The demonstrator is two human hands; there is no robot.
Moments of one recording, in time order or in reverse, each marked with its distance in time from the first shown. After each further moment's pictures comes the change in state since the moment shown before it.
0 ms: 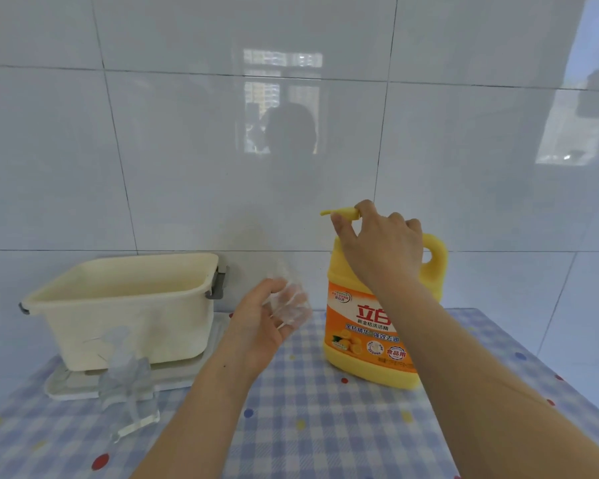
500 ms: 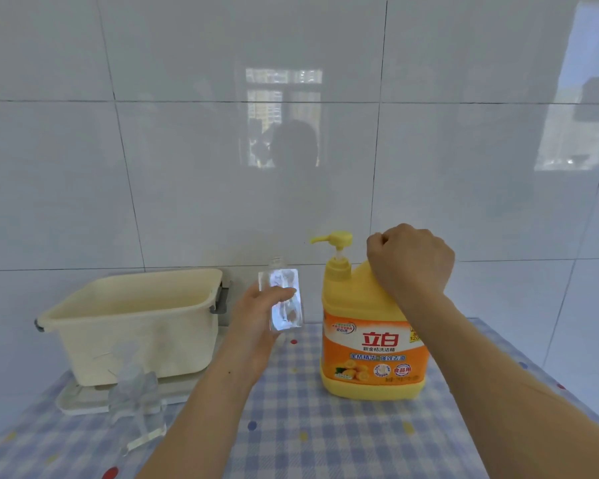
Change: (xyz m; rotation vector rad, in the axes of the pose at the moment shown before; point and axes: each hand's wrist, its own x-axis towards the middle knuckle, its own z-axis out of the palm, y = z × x) left_hand -0.012 0.014 0.016 0.262 -0.006 0.202; right_hand 0.003 0.029 -0.009 0.018 0.091 0.191
